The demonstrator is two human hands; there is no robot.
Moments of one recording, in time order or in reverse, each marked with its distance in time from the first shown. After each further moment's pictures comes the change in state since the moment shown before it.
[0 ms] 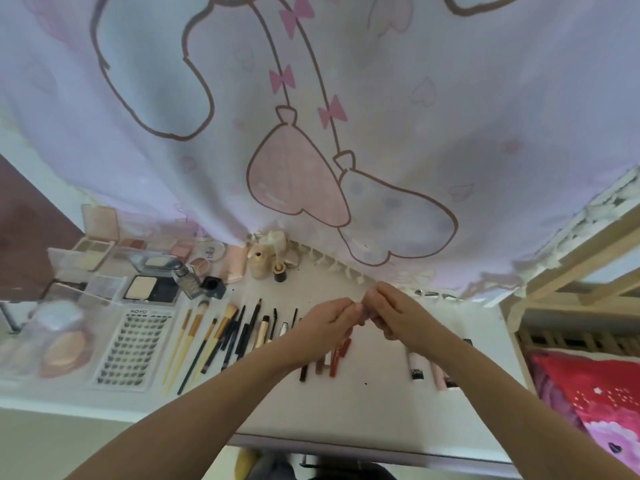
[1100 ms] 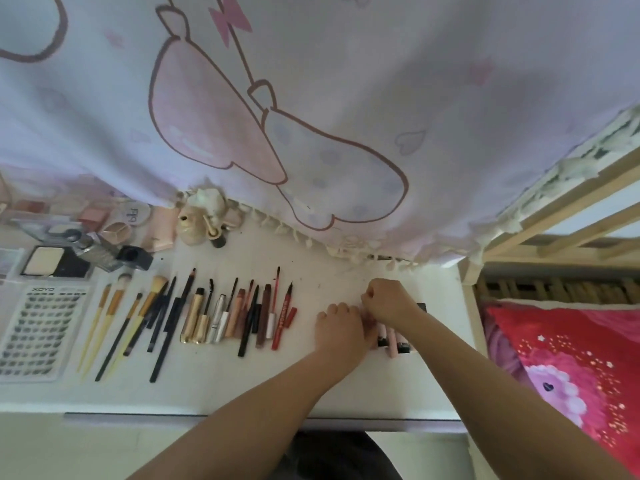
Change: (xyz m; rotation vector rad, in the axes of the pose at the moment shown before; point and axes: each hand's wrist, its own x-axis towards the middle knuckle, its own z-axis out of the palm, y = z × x) left_hand 0.080 -0.031 0.166 0.730 -0.027 -0.293; right_hand 0.031 0.122 -0.037 -0.620 0.001 0.496
